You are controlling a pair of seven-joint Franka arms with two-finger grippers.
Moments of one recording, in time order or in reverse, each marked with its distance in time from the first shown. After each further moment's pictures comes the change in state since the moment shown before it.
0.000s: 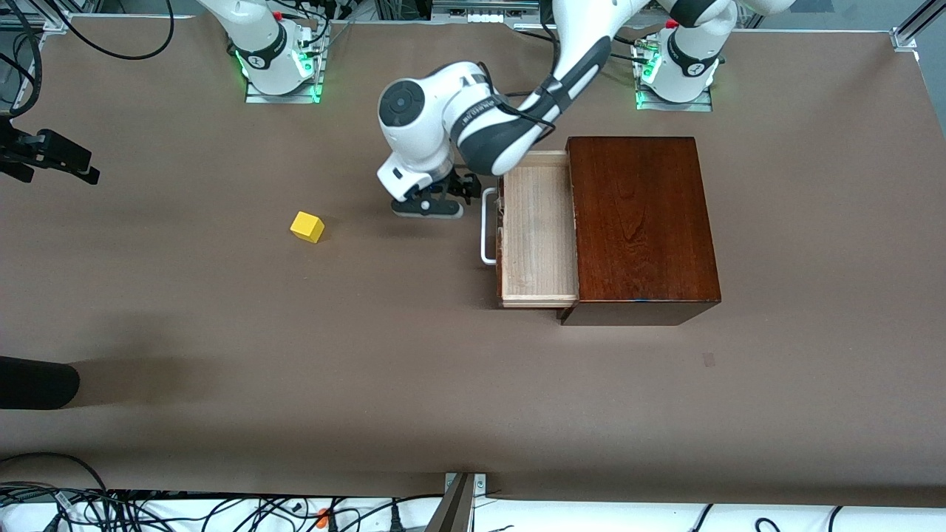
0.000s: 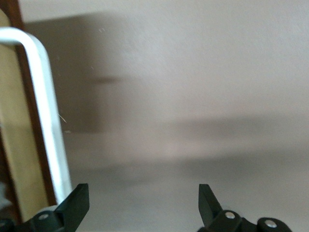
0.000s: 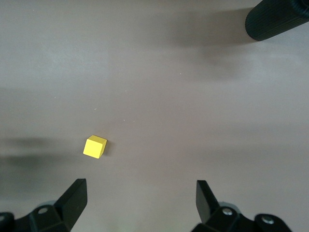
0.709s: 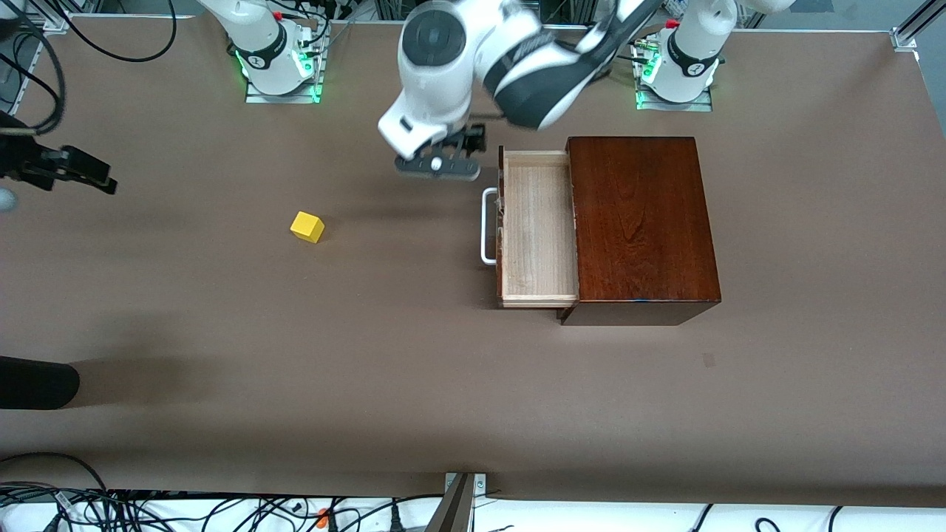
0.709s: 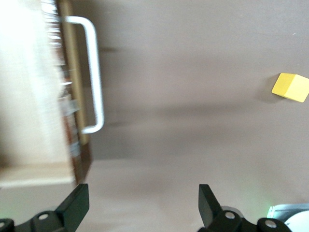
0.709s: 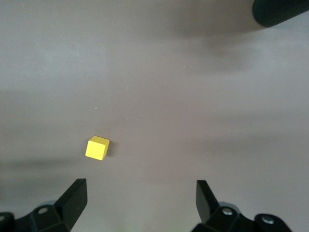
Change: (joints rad) left arm 0.060 -0.234 -0.005 0.059 -0.237 -0.245 0.010; right arm 0.001 0.018 0.038 -0.063 0.001 0.043 0.098
